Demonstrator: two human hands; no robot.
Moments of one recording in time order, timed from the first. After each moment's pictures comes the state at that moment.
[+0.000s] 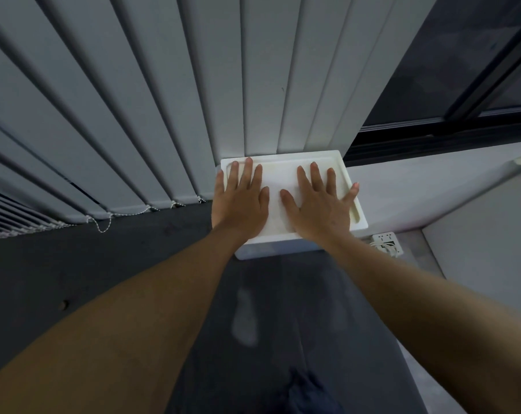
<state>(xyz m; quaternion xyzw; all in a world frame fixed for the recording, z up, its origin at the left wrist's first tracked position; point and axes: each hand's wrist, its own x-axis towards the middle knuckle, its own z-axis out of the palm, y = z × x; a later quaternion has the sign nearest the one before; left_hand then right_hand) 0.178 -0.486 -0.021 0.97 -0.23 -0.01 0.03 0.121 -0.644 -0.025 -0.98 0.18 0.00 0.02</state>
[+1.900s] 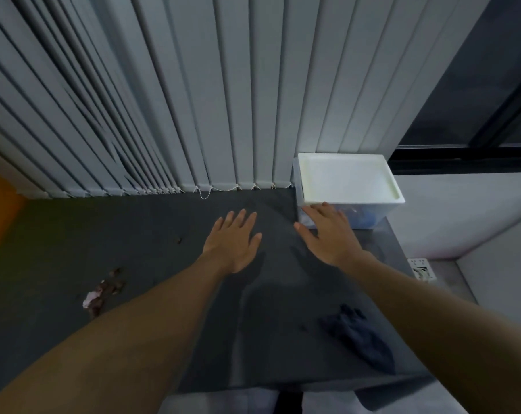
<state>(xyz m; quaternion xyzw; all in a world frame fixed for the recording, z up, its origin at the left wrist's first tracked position) -0.007 -0.248 0.038 0.97 -0.19 -0.13 0.06 -0.034 -0.491 0.032 -0.98 -0.02 -0.01 0.17</state>
